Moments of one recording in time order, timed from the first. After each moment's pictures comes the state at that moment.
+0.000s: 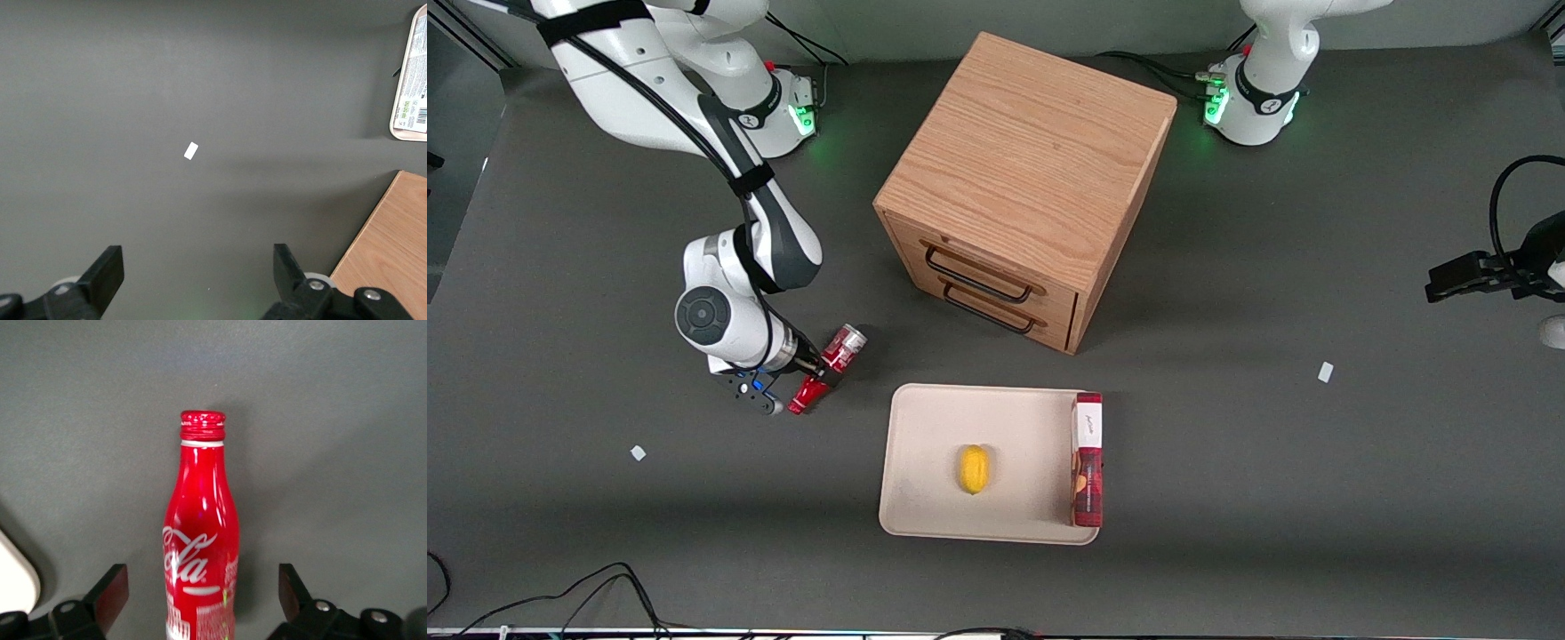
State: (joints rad) arm 0.28 0.49 -0.01 -1.97 0.07 2.37 0.83
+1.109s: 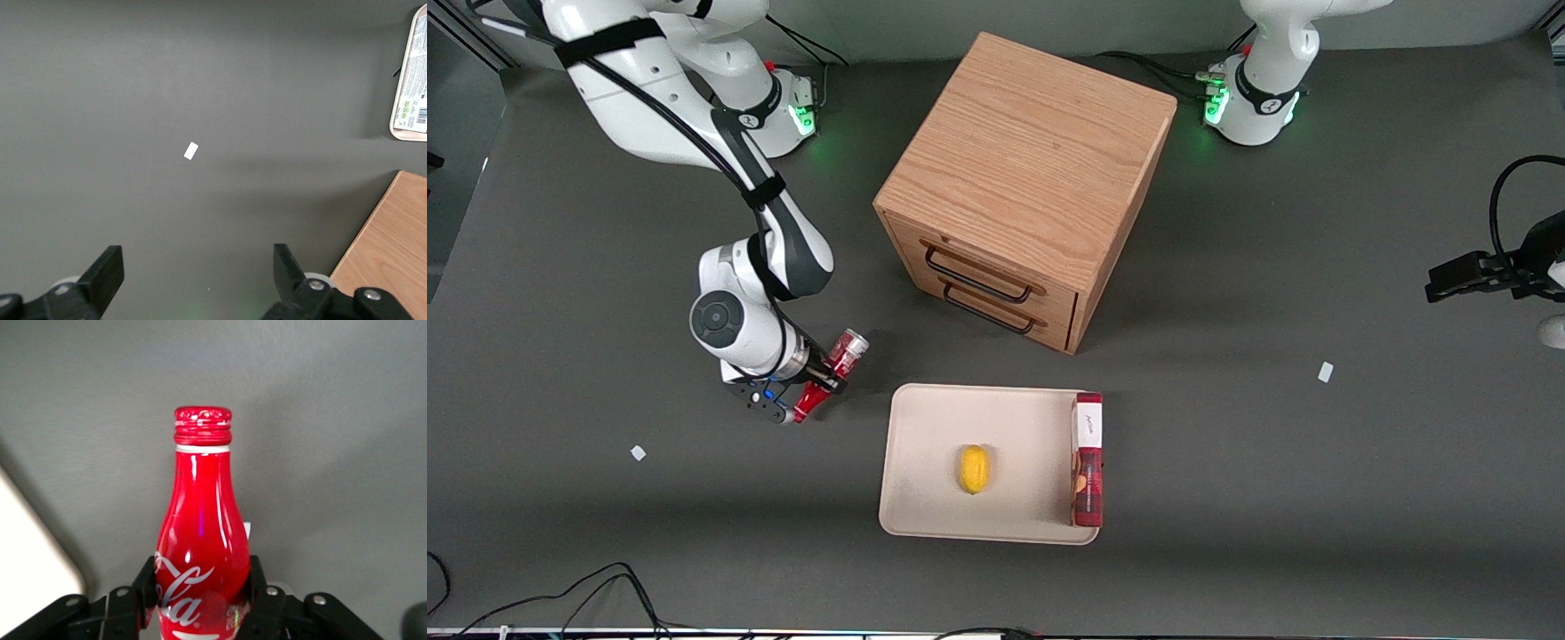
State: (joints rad) arm 0.28 0.49 0.01 -1.88 0.07 2.32 0.83
